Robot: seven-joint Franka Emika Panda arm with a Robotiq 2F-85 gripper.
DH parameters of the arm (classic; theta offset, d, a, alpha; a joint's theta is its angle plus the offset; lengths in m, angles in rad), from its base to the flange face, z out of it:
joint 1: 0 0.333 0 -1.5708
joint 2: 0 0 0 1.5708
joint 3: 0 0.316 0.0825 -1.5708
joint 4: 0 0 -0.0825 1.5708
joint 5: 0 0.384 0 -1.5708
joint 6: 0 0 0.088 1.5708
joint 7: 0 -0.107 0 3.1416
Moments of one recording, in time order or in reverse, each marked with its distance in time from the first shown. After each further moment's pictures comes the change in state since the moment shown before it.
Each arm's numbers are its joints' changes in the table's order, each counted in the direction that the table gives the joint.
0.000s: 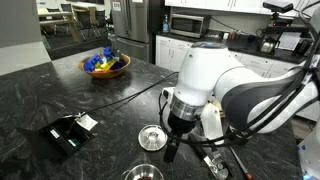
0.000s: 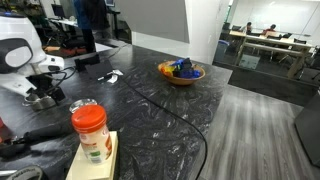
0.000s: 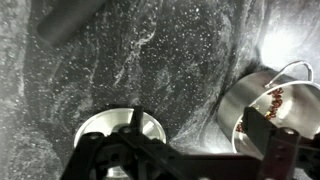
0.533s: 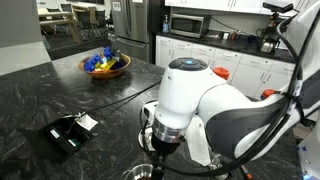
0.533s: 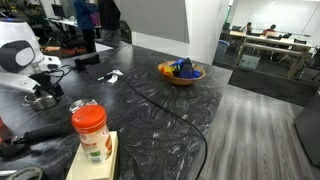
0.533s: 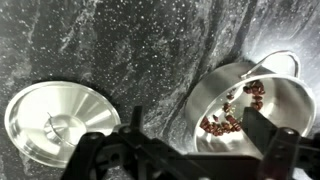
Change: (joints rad) arm 0.077 0.167 0.004 -0.161 -0.122 0.002 -0.002
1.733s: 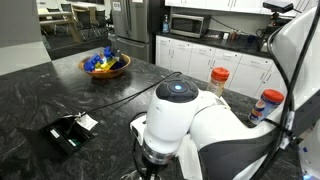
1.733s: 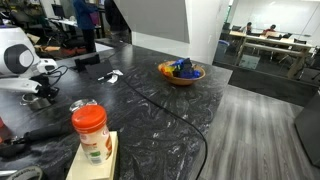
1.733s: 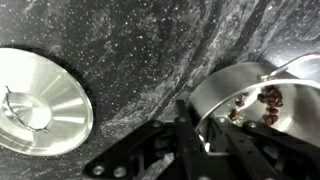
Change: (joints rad) arm 0.083 0.111 -0.031 -0.096 -0.167 0.003 -0.049
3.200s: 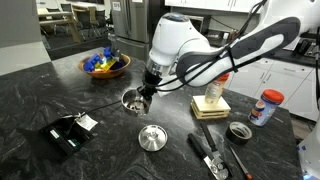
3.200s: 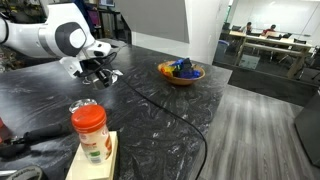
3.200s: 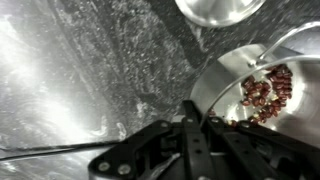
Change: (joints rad) arm -0.132 -0.085 -0.253 -0.102 -0.018 0.034 -0.427
